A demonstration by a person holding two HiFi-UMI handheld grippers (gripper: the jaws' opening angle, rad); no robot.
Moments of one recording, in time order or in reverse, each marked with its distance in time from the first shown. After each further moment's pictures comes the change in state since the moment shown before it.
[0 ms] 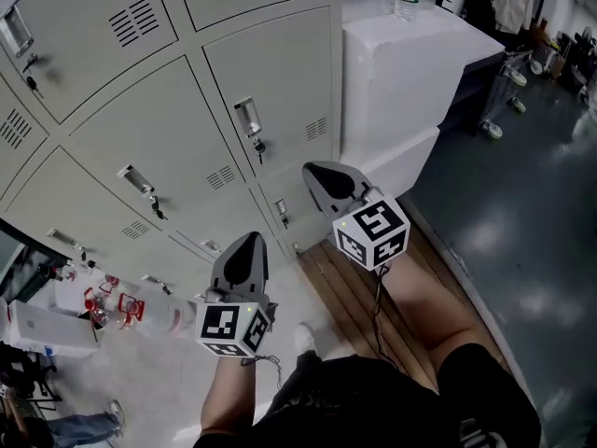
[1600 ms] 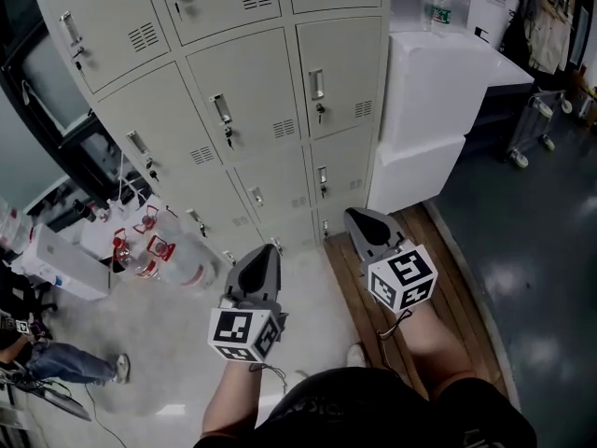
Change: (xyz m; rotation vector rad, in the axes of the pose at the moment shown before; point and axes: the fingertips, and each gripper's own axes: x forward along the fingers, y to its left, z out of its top) left arm -0.253 -0.074 -0.008 0.011 -0.031 0.165; right arm -0.197 0.197 -0.010 0.051 0.046 0.074
